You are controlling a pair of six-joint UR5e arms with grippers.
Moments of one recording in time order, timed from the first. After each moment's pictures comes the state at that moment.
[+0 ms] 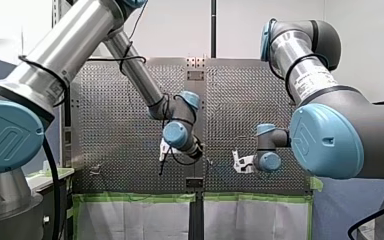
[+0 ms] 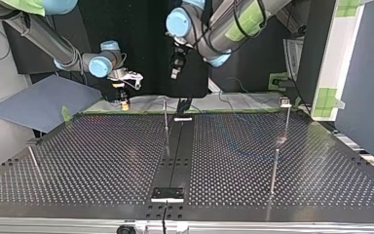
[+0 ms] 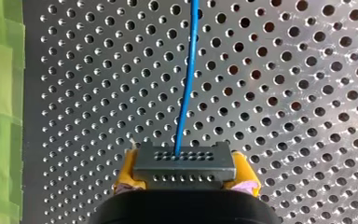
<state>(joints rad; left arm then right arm) -0.75 -2.13 -1.85 -2.66 -1.96 -1.75 1.88 -0.69 1.65 -0.74 1.43 1.38</state>
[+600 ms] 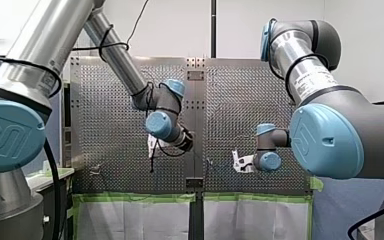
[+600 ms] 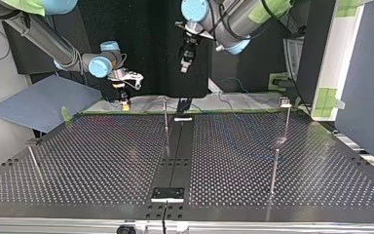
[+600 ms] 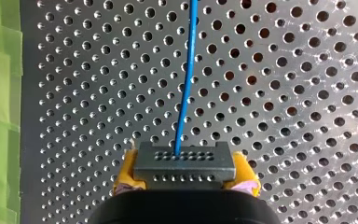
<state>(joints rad) -0.73 -1.95 -2.03 -2.61 -1.92 -1.89 1.88 -0.70 1.65 -0.74 1.42 1.39</state>
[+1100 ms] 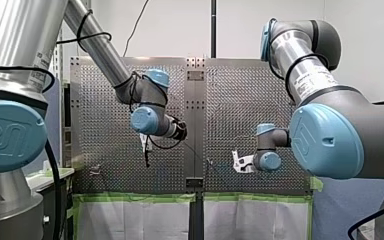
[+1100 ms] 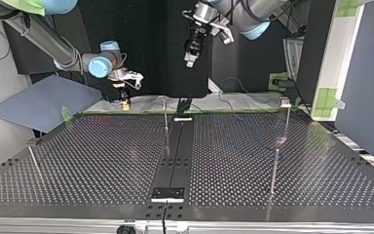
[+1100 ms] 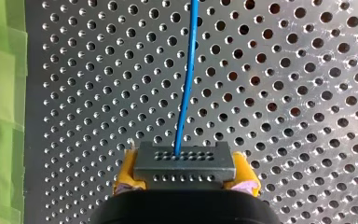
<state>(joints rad) -0.71 -1.79 -2.19 -2.46 -1.89 -1.91 1.88 -0.70 1.65 -0.73 1.42 1.39</state>
